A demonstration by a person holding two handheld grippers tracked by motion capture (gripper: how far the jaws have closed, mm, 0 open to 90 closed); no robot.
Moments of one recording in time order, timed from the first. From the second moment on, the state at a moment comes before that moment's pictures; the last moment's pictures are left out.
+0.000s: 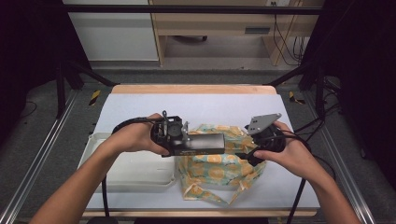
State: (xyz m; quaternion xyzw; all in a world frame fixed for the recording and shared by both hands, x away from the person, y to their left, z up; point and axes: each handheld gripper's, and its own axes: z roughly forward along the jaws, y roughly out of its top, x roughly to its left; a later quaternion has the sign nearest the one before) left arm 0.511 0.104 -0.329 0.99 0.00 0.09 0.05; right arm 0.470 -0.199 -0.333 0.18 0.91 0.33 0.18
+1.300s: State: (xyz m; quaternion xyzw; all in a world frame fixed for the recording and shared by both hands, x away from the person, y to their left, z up) left arm 0.526 0.203 -0.316 0.99 0.03 0.11 0.05; right arm 0.416 -0.311 -0.453 0.51 0.70 0.42 0.28
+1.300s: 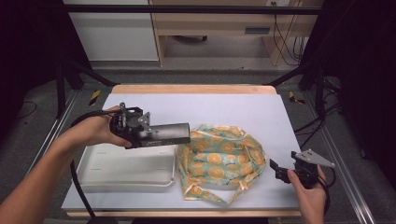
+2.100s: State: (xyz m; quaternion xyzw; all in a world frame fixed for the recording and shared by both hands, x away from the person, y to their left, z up) left arm 0.526 0.244 -0.343 0.99 0.04 0.10 0.05; right arm 0.414 -0.317 -0.453 0.51 0.69 0.40 0.31
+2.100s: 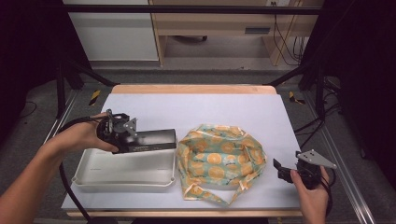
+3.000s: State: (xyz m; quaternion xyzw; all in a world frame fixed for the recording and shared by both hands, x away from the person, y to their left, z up) left arm 0.524 0.256 -0.367 1.00 0.03 0.07 0.06; right arm 0.415 -0.315 -0.453 0.51 0.70 0.40 0.30
